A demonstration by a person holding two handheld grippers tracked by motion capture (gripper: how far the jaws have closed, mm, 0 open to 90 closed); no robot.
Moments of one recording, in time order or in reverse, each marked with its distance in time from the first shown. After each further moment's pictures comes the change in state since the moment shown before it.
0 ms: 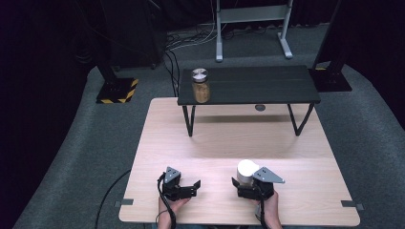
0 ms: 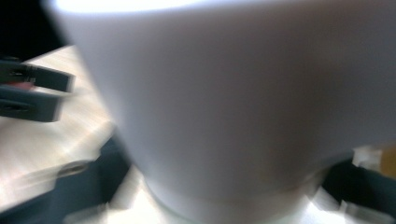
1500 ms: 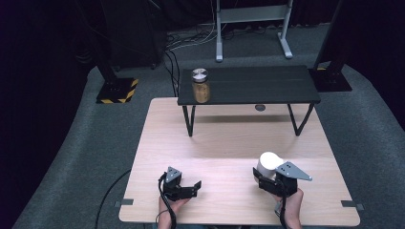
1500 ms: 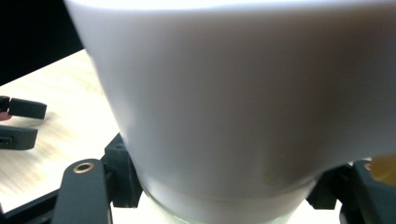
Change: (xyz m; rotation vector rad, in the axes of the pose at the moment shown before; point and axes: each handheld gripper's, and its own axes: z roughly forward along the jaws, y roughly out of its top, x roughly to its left) left arm 0.000 0.005 0.001 0.030 -0.003 0.019; right arm -0.028 0.036 -0.052 -0.011 -0.079 0.040
